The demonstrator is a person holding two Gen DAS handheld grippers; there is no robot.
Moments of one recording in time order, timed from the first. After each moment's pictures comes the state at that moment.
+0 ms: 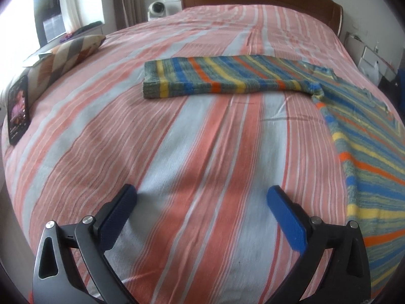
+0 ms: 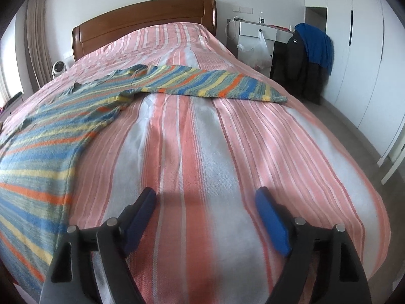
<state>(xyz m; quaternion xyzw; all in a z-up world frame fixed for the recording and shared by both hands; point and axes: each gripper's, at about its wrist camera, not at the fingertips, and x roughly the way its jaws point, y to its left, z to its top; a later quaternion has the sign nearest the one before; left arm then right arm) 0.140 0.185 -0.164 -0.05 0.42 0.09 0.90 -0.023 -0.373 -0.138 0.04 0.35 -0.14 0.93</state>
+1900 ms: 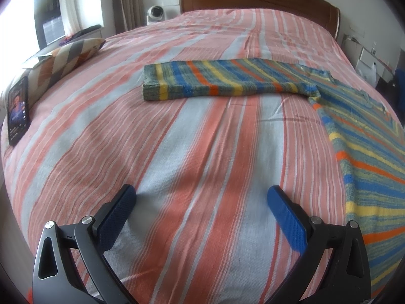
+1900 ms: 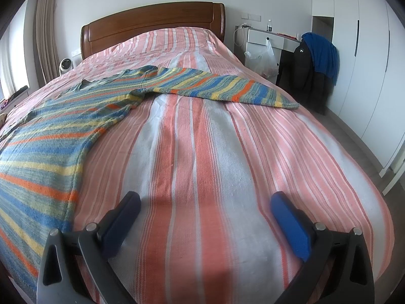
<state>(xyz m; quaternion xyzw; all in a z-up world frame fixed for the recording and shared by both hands) 0.138 0.184 -0.164 -0.05 0.41 0.08 0.91 -0.020 -0.363 -0.141 0.02 0.34 -0.12 0.93</state>
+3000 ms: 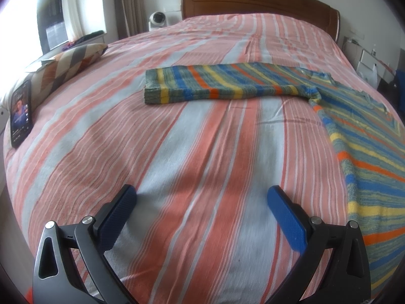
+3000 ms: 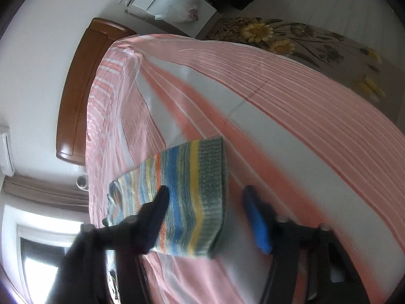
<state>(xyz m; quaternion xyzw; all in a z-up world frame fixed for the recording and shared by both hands) 0.136 0.182 -0.165 -0.04 0.39 0.09 0.91 0.105 -0.619 -0.129 0.50 0.38 -0.08 0.77</state>
